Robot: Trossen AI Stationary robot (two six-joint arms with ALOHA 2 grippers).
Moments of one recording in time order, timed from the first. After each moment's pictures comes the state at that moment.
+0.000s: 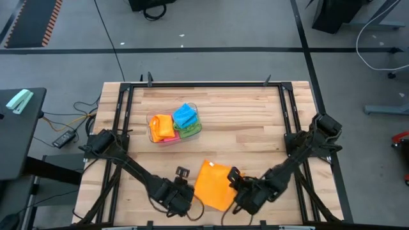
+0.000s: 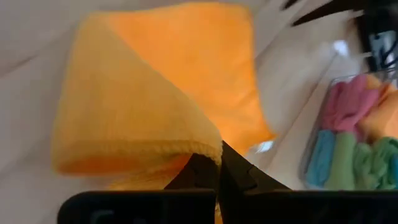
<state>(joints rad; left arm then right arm) -0.68 1.98 1.43 -0.81 -0.39 -0.26 0.74 1.76 1.25 -0.62 0.53 -0.30</state>
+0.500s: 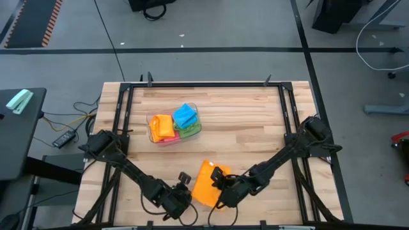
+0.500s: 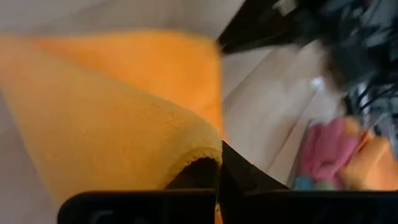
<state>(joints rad) -0.71 1.96 1.19 -0.33 -0.48 -0.09 0.60 1.88 1.25 -0.29 0.47 -0.59</state>
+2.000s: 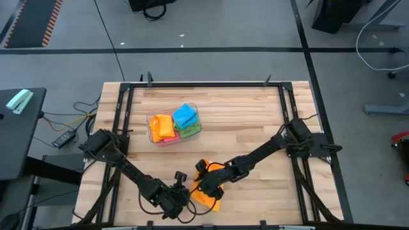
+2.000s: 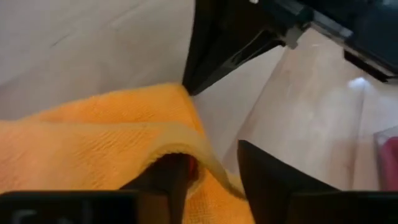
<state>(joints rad) -0.73 1.94 1.15 -0.33 -0.49 -0.28 0.41 2.06 1.25 0.11 0.19 -0.42</state>
